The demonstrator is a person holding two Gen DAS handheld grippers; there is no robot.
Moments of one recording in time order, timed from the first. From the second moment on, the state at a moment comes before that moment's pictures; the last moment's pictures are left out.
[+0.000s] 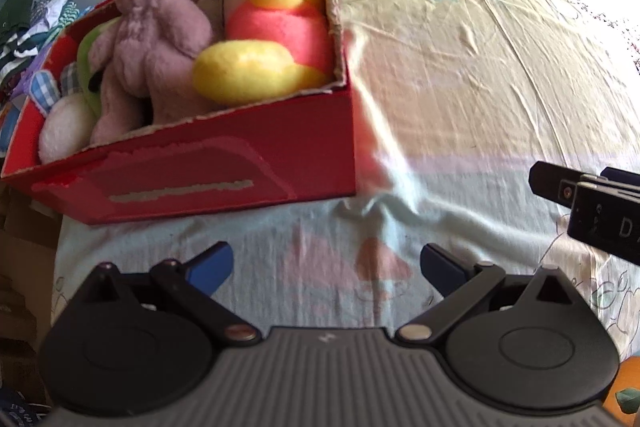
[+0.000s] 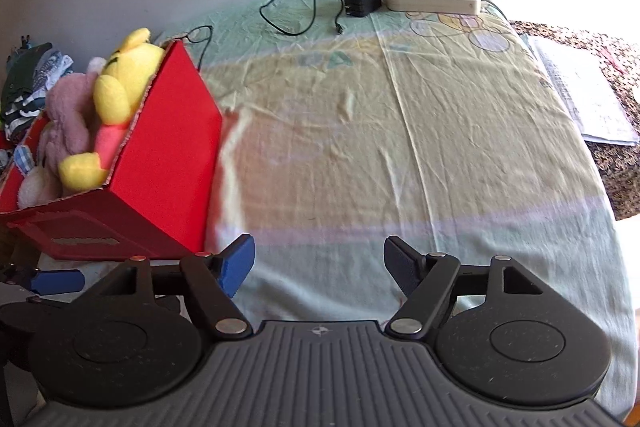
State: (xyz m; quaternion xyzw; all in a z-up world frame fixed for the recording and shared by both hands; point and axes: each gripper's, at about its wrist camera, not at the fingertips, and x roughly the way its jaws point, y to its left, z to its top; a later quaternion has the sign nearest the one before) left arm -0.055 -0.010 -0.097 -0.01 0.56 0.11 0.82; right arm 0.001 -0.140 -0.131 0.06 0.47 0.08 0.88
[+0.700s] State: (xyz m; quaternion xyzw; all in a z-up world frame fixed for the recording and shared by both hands) left arm -0.036 -0.037 -0.122 0.01 0.58 0.11 0.81; right arm 0.016 -0.158 -0.149 0.02 0.53 0.02 0.85
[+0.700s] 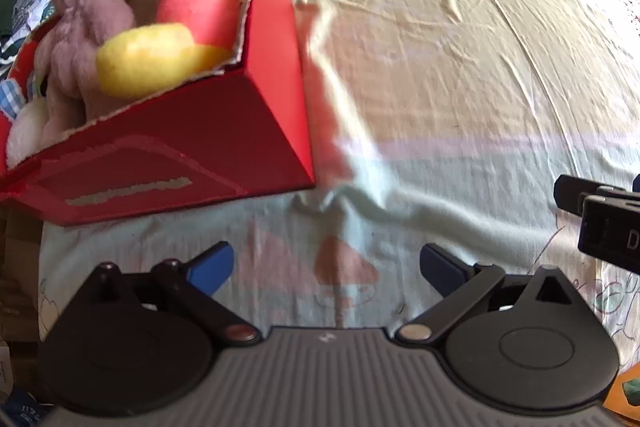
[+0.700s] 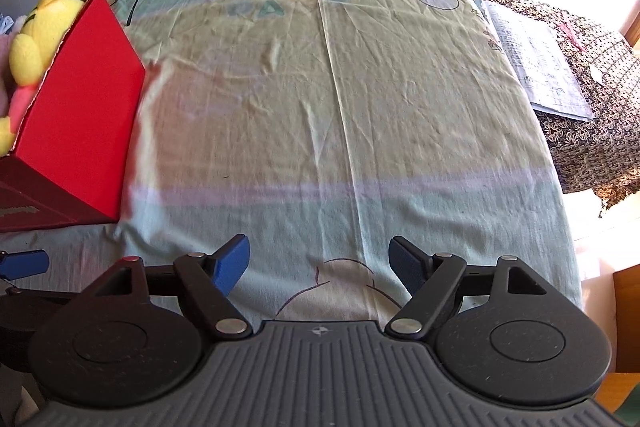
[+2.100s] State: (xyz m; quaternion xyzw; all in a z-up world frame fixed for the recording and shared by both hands) left arm -0.075 0.083 -0.080 -0.03 0.55 0.12 0.83; right arm 0.012 -0.031 -0.126 -0.03 0.52 0.06 0.85
